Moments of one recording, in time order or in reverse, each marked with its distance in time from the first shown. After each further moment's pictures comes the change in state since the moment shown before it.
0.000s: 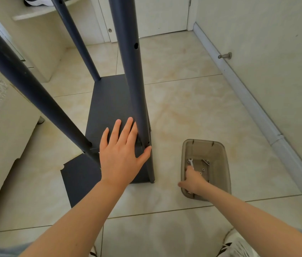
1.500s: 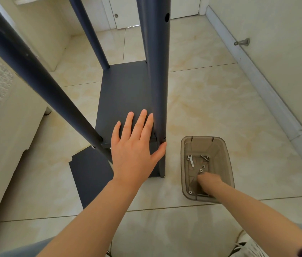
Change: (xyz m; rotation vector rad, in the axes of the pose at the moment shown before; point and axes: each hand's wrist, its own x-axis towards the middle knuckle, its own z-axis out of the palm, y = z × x) left_hand 0.000 0.000 -0.002 -0.070 0.029 0.000; right_hand 0.072 0.047 0.033 -0.926 -0.040 -0.113
